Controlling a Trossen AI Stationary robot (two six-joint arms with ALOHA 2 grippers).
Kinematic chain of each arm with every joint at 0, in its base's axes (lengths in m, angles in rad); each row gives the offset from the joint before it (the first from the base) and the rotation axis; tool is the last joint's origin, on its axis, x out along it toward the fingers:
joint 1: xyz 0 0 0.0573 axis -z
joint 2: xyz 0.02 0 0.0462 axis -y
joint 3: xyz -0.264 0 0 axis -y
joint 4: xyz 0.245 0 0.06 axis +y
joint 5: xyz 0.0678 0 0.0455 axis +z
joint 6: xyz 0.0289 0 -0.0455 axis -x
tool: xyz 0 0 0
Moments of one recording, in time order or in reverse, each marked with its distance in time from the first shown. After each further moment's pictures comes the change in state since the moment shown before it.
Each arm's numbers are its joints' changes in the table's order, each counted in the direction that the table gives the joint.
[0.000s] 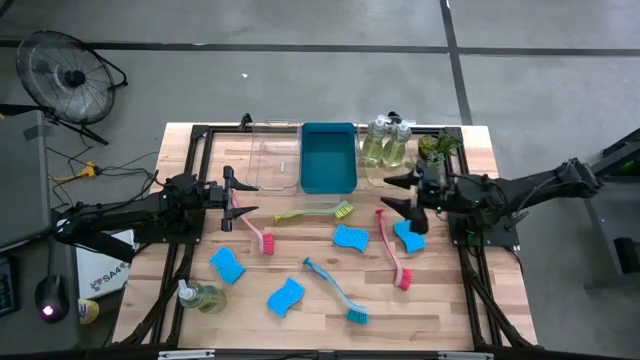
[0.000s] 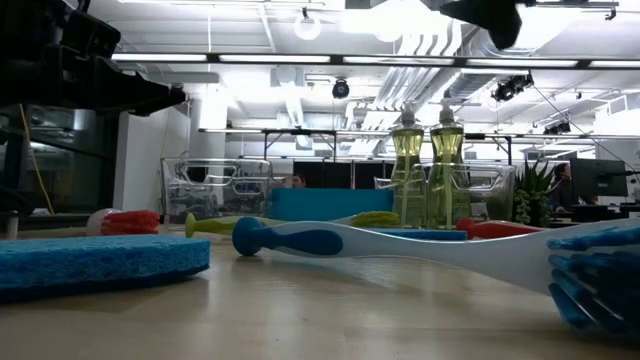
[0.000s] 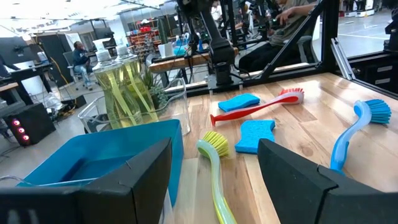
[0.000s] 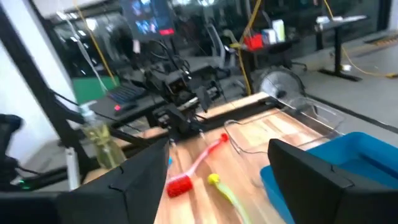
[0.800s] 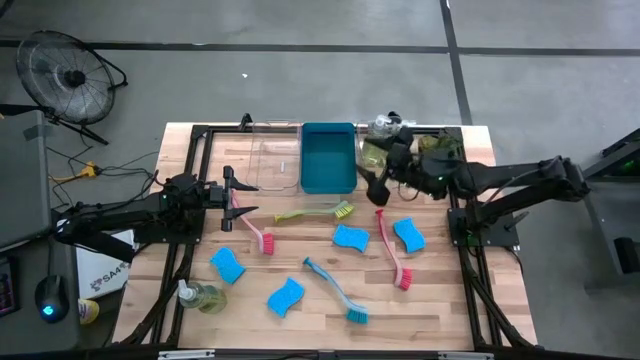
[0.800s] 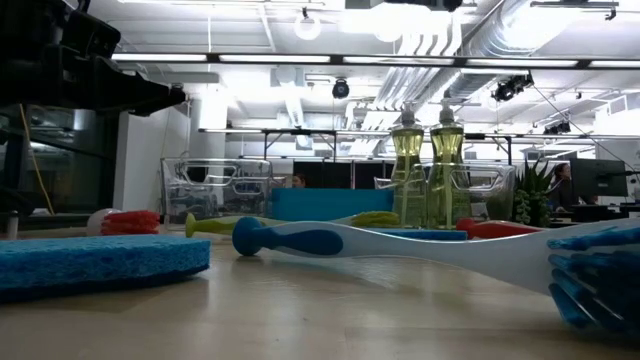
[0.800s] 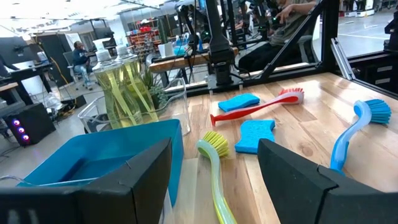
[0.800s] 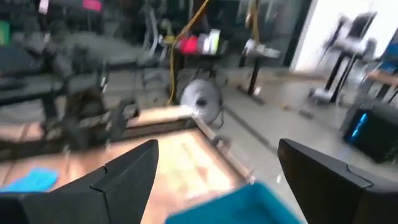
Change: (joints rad) left arm 0.000 0.000 0.000 0.000 0.000 0.000; right arm 0.180 -0.420 0.444 0.133 -0.112 0.316
